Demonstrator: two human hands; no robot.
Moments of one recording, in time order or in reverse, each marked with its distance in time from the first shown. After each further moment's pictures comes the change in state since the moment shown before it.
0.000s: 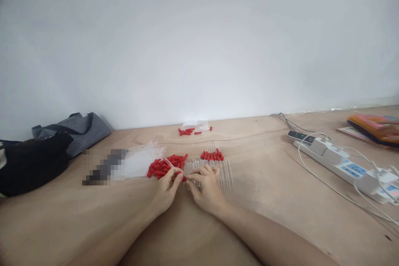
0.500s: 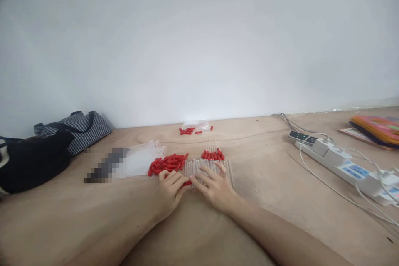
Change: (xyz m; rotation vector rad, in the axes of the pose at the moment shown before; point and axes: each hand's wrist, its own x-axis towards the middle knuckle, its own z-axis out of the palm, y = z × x) left_hand -0.008 0.009 -0.003 0.588 -0.017 0.434; right_hand -0.010 0.023 -0.023 -0.385 0.003 -0.465
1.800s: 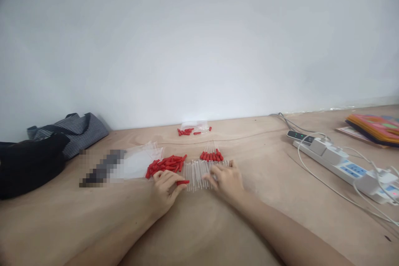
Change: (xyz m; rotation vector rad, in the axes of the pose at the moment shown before) left_hand 0.001 -0.012 0.002 -0.137 0.122 -0.101; right_hand -0.004 0.022 -0.002 0.017 -0.170 0.418
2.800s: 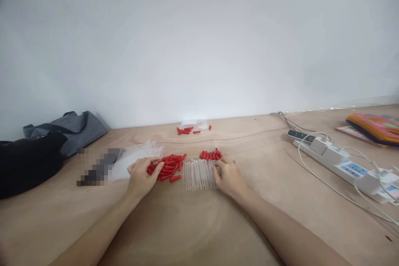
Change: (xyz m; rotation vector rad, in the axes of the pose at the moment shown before) left_hand 0.012 -0.050 -0.024 0.262 0.177 -0.309; right_hand 0.006 0.018 0.004 0.165 -0.137 0.220
